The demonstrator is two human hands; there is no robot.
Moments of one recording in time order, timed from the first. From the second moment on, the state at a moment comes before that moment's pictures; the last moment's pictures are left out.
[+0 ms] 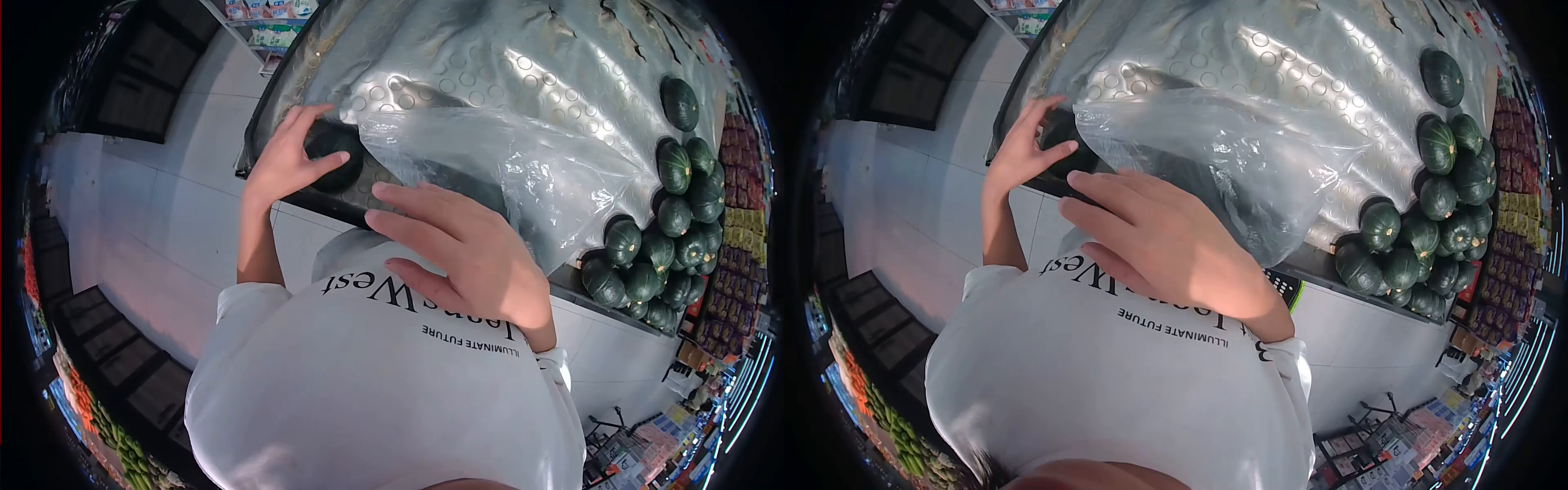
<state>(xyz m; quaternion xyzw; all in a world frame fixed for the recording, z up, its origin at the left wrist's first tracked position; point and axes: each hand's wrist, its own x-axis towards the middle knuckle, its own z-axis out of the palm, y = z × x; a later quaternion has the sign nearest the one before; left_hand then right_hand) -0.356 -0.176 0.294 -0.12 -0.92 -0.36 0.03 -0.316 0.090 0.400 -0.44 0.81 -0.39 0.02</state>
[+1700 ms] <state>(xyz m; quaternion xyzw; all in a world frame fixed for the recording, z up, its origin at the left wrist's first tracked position) -0.432 0.001 0.421 -0.36 -0.79 -0.49 -0.04 -0.374 0.187 0.434 -0.14 0.57 -0.80 -0.12</state>
